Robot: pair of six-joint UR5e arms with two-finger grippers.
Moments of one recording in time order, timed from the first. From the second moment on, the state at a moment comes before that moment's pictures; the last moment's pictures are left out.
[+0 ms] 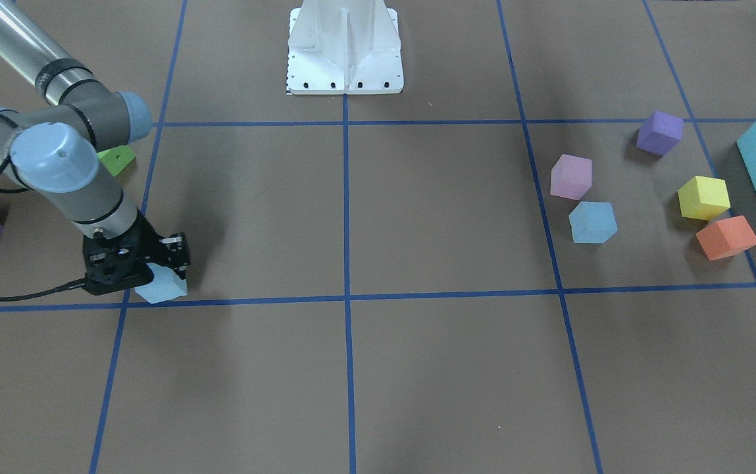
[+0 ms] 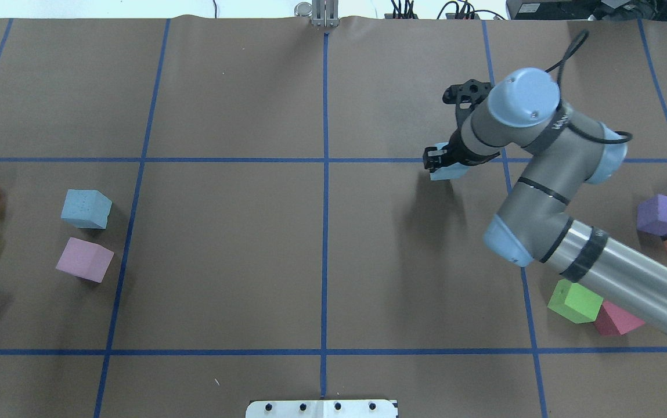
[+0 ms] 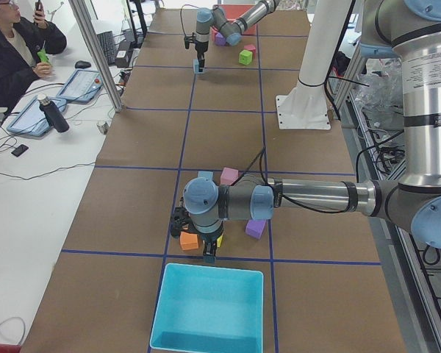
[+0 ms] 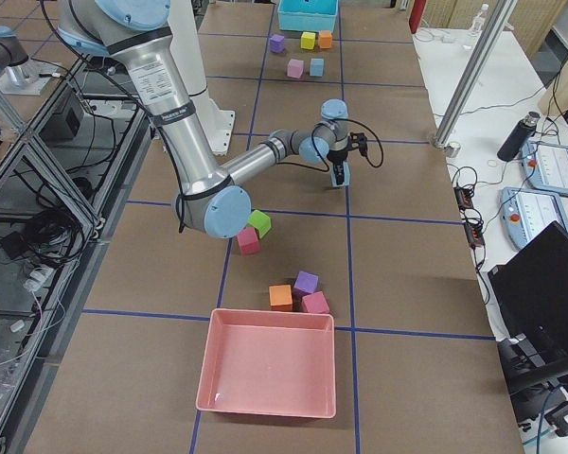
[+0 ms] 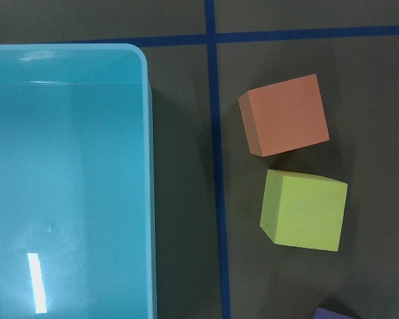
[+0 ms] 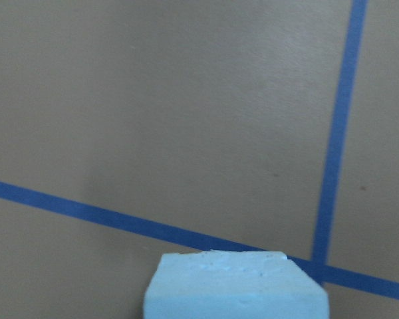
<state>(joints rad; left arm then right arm) -1.53 -1.42 -1.74 -1.51 -2.40 0.07 0.71 -1.03 1.52 -1.28 1.91 1.01</state>
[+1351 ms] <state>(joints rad) -1.53 -1.41 -1.74 -1.51 -2.40 0.07 0.44 -0.67 1.40 -1.59 1.80 1.27</state>
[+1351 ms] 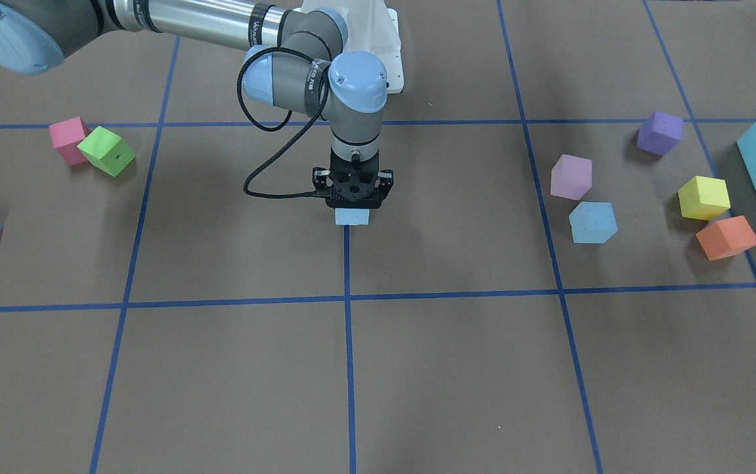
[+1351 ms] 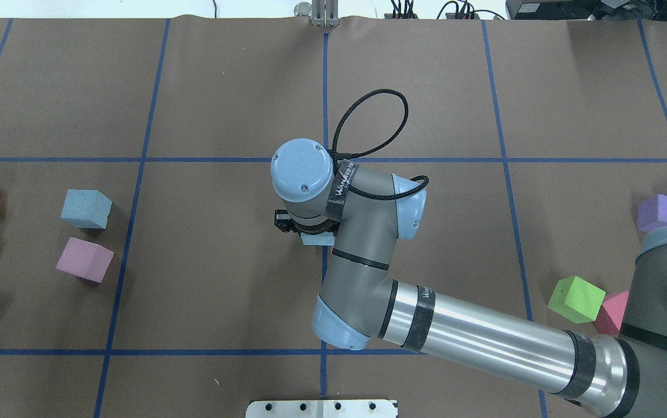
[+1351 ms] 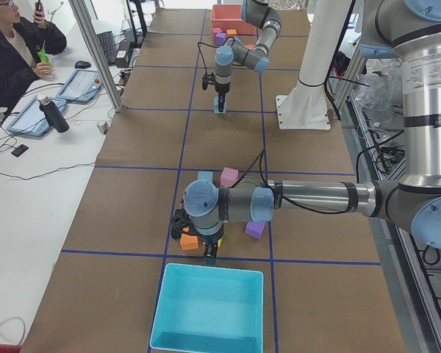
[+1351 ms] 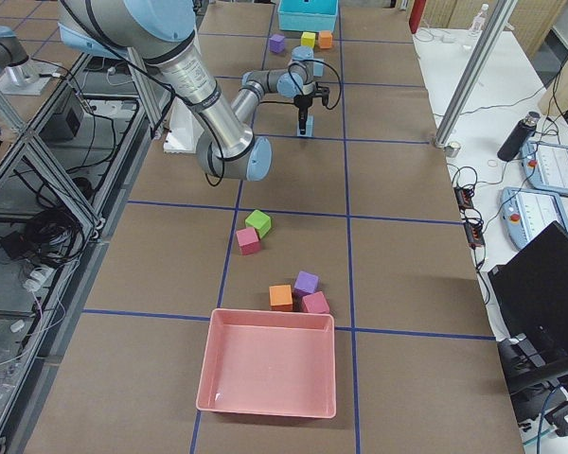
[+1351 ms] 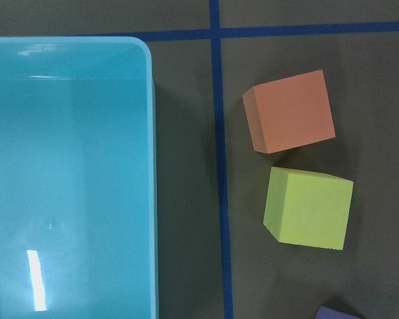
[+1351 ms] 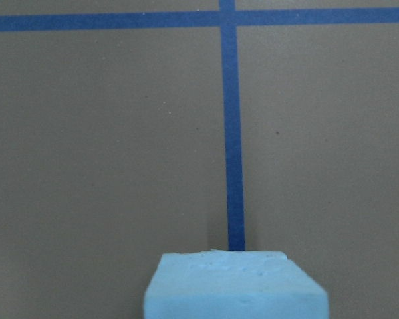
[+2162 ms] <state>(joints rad) -1.54 -1.41 -1.74 -1.51 -2.40 0.07 0.59 -0.68 1.47 -1.61 1.89 1.17</state>
